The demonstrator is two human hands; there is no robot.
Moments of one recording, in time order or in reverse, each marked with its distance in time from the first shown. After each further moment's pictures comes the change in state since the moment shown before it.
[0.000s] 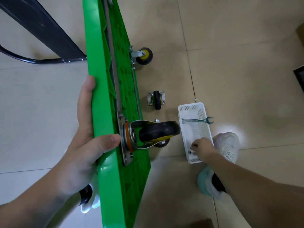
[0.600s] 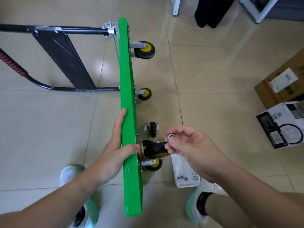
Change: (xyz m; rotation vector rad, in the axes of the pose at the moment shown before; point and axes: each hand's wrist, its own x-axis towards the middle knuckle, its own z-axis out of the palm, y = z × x) left_hand -0.010 0.027 0.002 0.123 -0.124 -0.016; right_hand -0.241 -0.168 -0.170 1.197 -0.057 -0.507
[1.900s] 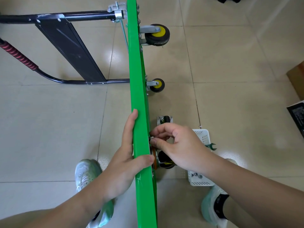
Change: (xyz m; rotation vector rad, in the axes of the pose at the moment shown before) left_hand 0.004 -0.008 -0.005 -0.029 0.009 -0.019; right_hand 0.073 0.027 0.040 -0.649 -0.141 -0.186
